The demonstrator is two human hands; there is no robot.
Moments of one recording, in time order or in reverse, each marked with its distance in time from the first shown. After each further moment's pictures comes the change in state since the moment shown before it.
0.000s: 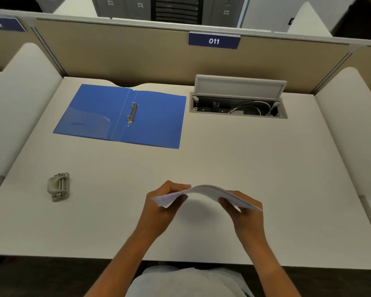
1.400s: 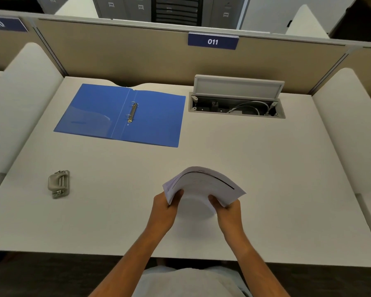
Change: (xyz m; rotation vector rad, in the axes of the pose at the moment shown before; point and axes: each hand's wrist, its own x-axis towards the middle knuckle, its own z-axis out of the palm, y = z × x) left_hand 0.002 -0.039 0.031 -0.094 0.158 -0.096; right_hand 0.008 0.046 0.032 0.051 0.042 0.162
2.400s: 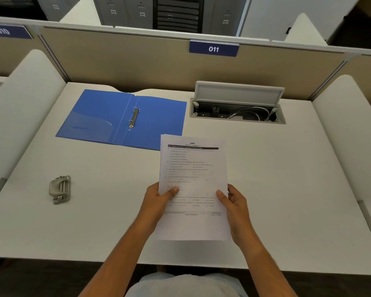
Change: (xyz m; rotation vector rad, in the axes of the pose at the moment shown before) left_hand 0.033 0.026 -0.031 -0.269 -0.054 -0.357; right_hand 0.021 -0.016 -0.012 0.200 -0.101 0.168
